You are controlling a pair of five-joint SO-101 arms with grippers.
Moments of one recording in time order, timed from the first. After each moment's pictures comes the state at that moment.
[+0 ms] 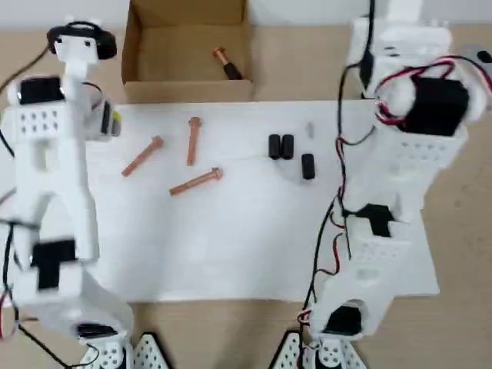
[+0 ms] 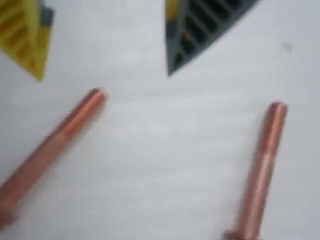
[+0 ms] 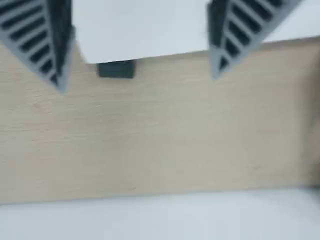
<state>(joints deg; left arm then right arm) -13.0 10.7 -20.3 87.7 -26.6 3.0 27.2 -93.0 101.7 -5.0</state>
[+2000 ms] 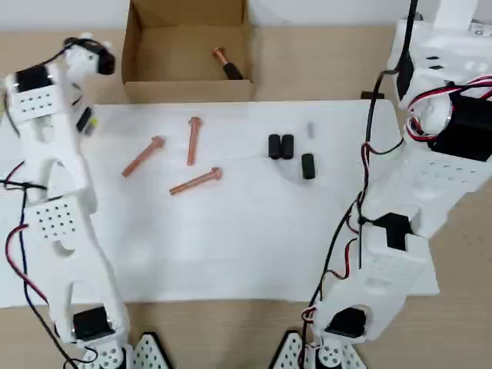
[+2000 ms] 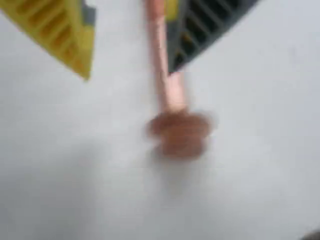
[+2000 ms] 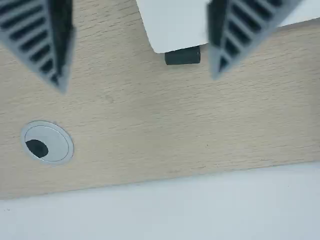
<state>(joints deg) -18.9 54.2 -63.6 92.6 -53.3 9.8 23.3 -93.1 101.7 -2.3</state>
